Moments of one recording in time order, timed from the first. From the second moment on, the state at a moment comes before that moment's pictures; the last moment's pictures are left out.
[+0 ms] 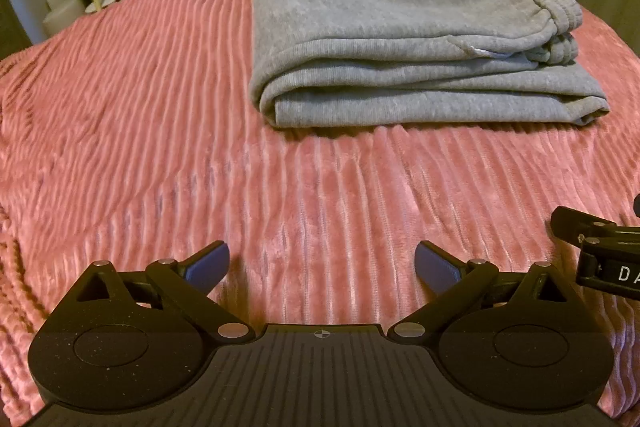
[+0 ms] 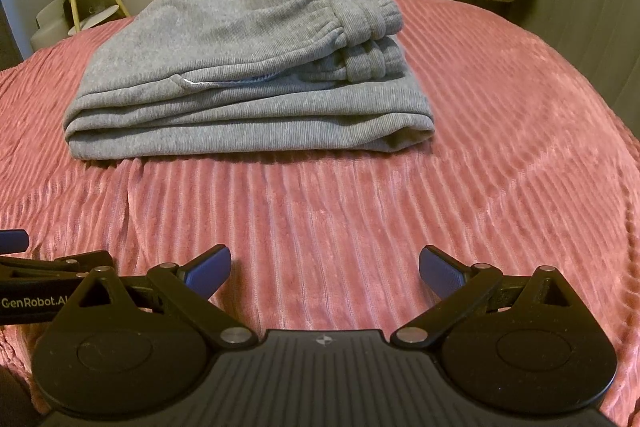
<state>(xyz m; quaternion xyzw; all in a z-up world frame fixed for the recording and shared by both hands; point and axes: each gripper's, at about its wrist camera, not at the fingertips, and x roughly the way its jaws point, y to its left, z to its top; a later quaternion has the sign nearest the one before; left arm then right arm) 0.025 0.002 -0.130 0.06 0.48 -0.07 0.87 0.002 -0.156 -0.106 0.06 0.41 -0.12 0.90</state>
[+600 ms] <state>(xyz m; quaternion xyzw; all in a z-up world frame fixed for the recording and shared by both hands) 0.027 0.001 -0.133 0.06 0.48 -0.06 0.87 0.003 -0.156 -0.107 0.06 0.42 -0.12 0.90</state>
